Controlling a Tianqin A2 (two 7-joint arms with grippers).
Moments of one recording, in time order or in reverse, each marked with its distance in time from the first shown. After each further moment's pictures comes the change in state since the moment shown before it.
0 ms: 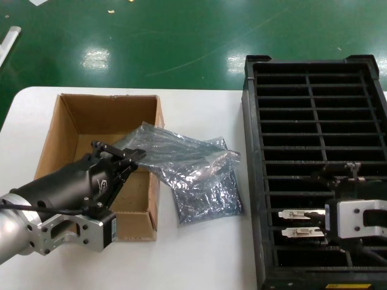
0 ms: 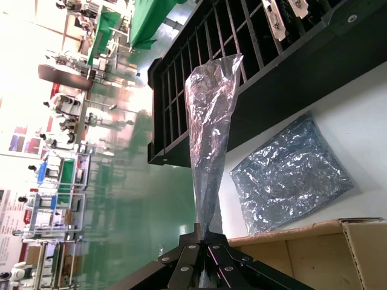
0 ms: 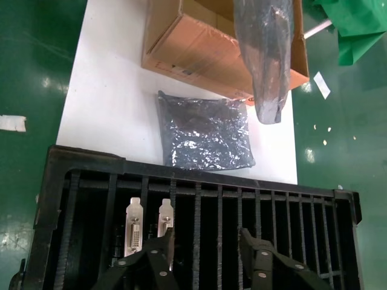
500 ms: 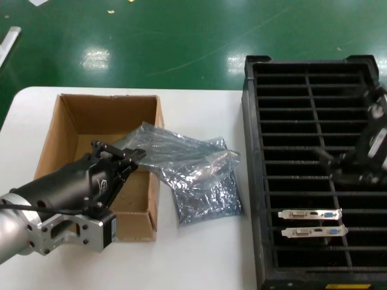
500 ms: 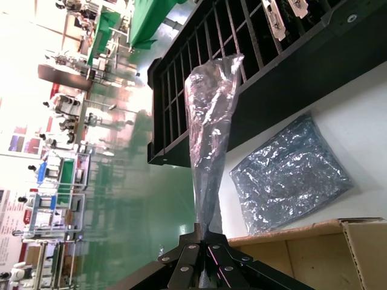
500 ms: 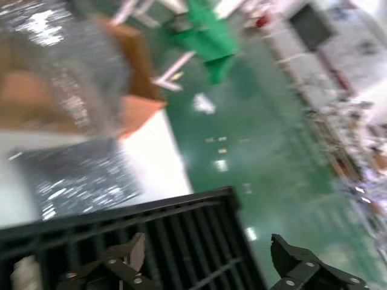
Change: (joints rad) left arm 0.000 0.000 0.000 0.000 0.000 0.000 0.000; right arm -0.147 -0.033 0.267 0.013 0.030 0.291 0.105
